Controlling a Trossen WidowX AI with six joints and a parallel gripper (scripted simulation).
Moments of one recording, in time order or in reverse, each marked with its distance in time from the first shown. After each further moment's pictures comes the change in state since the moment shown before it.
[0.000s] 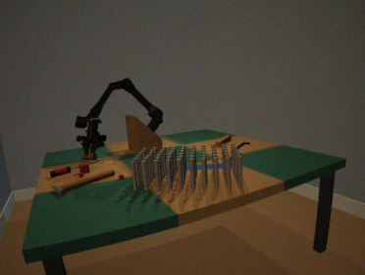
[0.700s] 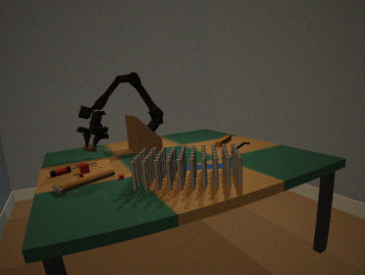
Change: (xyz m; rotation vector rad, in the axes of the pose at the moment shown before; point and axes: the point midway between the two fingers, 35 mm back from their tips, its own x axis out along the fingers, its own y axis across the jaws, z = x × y) arm -0.045 -0.010 0.015 0.235 0.111 0.004
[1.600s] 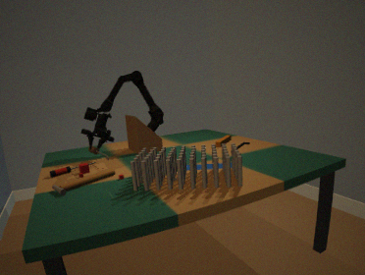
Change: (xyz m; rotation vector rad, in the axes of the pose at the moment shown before) arm 0.009 0.022 0.012 0.235 0.108 -0.019
